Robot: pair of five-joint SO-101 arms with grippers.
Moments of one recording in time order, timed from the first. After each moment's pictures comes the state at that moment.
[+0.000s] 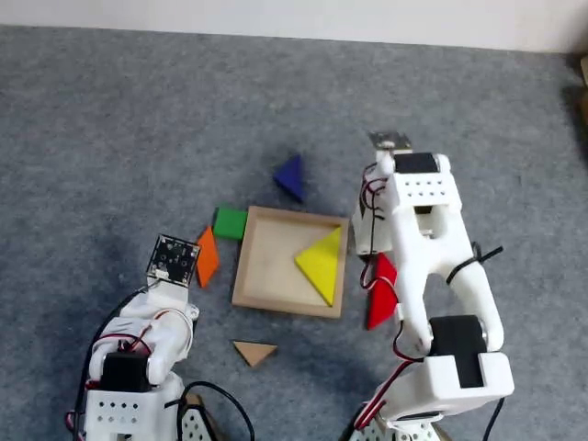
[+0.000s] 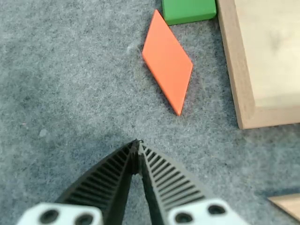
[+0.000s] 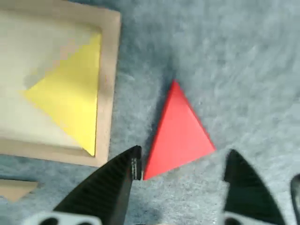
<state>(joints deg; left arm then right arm) -4.1 -101.1 96.0 70.4 -8.7 -11.3 1.6 15.1 84.8 0.8</state>
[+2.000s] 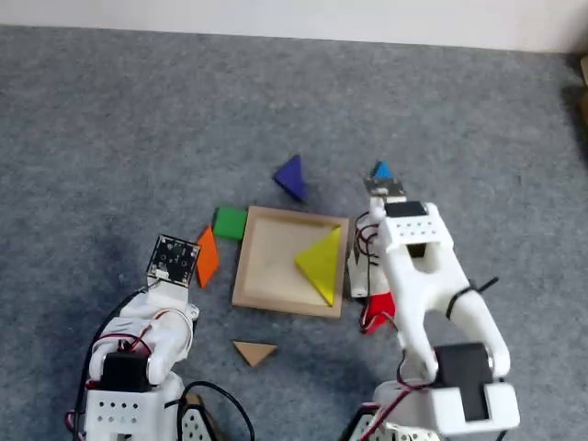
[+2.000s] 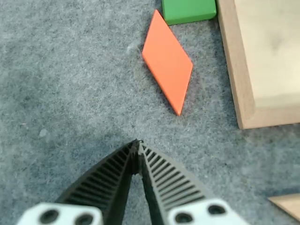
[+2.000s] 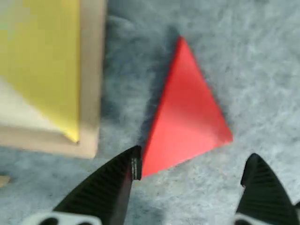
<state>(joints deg) -4.1 -101.1 96.0 70.4 -8.7 -12.7 -5.5 37.2 71.1 -0.1</state>
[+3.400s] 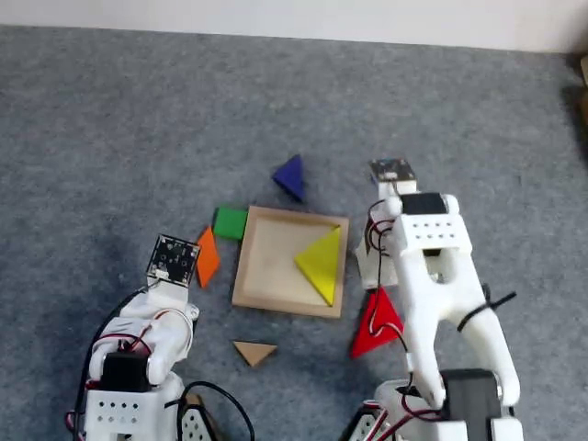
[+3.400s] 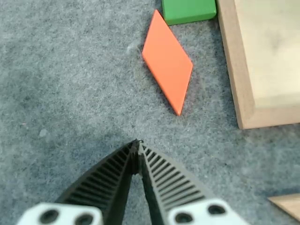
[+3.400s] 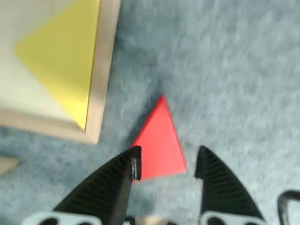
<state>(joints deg) -4.1 -101.1 96.0 70.4 -8.7 -10.9 -15.1 33.5 81.4 5.9</state>
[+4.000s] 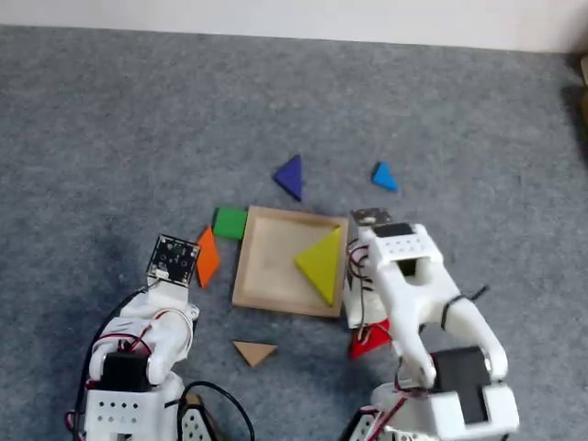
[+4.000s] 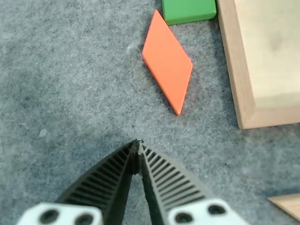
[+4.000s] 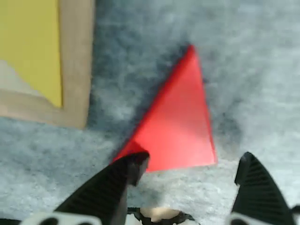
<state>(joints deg) -4.1 -101.1 96.0 70.4 -8.7 -16.6 -1.8 47.1 70.2 2.3</state>
